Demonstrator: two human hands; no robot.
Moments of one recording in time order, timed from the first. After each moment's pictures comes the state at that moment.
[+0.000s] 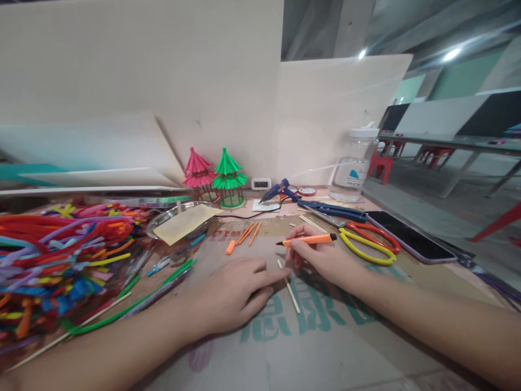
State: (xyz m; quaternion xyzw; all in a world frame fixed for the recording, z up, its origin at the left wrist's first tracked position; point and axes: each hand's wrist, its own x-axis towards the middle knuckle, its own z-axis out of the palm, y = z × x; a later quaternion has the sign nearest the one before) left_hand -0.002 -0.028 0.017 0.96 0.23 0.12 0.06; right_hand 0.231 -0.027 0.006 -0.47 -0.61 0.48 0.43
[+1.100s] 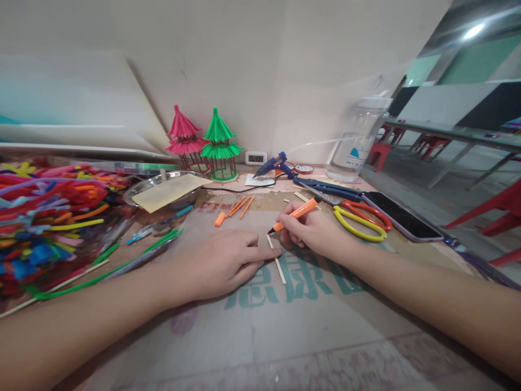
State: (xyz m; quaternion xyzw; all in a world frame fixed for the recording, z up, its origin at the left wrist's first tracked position) left_hand 0.004 -0.024 0.021 0.97 0.21 0.08 0.04; right_hand 0.233 -0.025 0.012 -0.51 -0.67 0.41 0.36
